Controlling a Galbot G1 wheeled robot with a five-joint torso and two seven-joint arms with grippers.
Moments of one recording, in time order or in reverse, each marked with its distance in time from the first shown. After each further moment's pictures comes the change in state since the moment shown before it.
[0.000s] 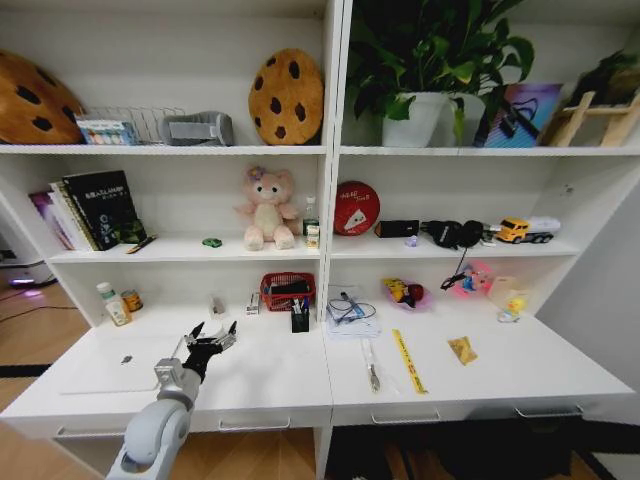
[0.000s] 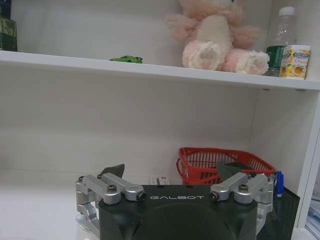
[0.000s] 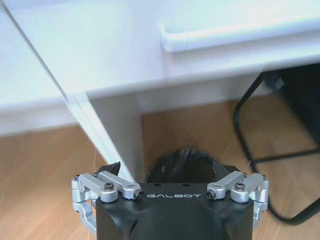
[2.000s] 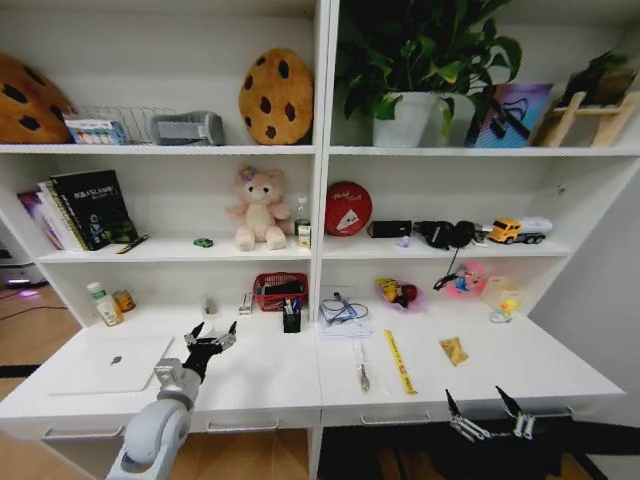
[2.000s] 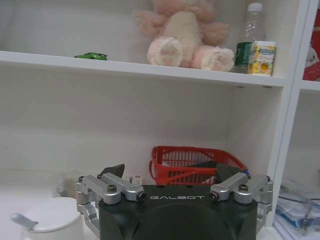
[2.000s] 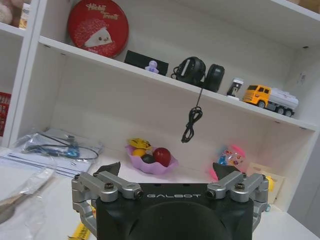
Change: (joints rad) left arm 0.000 0.000 0.000 0.000 0.000 0.000 0.000; right arm -0.267 0.171 0.666 0.435 -0.297 0.521 -0.483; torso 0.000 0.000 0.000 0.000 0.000
